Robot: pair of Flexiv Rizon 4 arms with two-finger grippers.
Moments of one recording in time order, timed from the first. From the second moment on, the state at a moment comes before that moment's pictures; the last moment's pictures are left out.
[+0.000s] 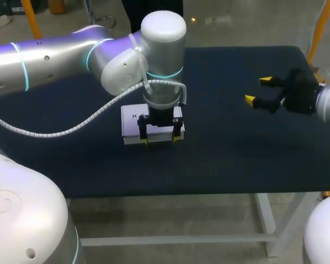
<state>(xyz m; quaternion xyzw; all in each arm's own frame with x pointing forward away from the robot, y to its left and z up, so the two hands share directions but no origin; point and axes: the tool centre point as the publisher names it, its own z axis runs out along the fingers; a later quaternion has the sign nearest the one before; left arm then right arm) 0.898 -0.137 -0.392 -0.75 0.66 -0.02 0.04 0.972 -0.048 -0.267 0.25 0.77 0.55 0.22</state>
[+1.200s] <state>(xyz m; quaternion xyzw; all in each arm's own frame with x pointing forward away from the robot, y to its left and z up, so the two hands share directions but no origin) 1.111 -0.073 -0.392 -0.70 0.71 -0.07 0.03 0.971 -0.049 -0.269 0.24 0.74 0.58 0.23</state>
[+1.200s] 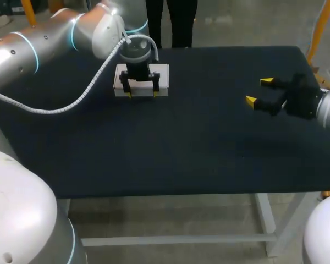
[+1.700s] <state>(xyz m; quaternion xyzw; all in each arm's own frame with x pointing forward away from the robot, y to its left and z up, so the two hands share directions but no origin) 1.149 -0.069 -0.390 -0.71 0.70 -0.06 0.02 0.971 -0.049 -0.269 0.24 0.74 0.58 0.24</state>
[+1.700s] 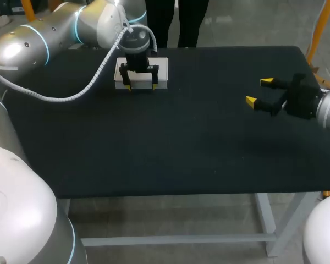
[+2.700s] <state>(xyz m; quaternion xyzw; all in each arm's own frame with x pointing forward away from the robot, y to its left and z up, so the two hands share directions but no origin) 1.030 -0.049 -0.313 -0.51 0.84 -0.19 -0.01 0.971 -0.049 -0.268 0.24 0.74 0.58 0.23</state>
